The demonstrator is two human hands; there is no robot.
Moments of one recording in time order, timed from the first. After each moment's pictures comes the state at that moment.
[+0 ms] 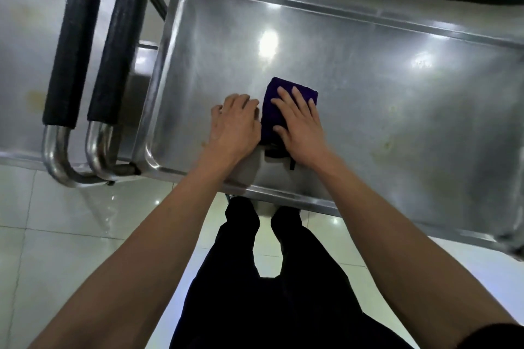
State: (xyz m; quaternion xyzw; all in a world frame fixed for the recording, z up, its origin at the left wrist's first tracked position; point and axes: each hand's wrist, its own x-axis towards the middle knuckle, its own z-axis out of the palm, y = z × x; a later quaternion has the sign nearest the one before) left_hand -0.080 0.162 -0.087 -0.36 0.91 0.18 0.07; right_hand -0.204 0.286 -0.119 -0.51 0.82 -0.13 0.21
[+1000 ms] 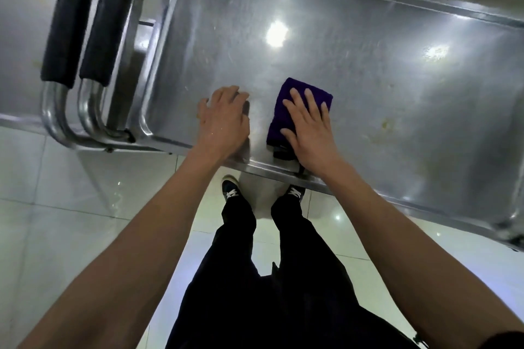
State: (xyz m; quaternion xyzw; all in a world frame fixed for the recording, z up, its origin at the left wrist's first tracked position) left_hand -0.039 0.194 -0.087 -0.38 0.91 0.15 0.09; right_hand -0.183 0.352 -0.126 -0.53 0.82 -0.09 0.19
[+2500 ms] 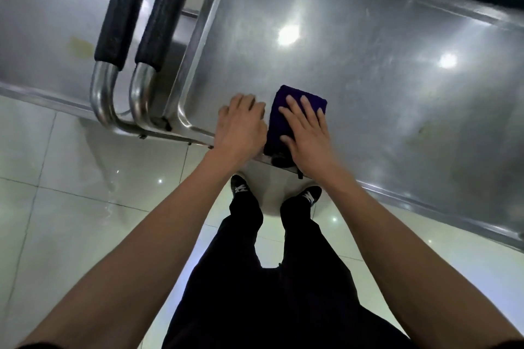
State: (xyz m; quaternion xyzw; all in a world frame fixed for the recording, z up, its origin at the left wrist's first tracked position) left_hand 0.015 0.184 -0.083 -0.37 0.91 0.17 0.09; right_hand -0.112 0.315 -0.128 -0.56 0.80 -0.10 0.19
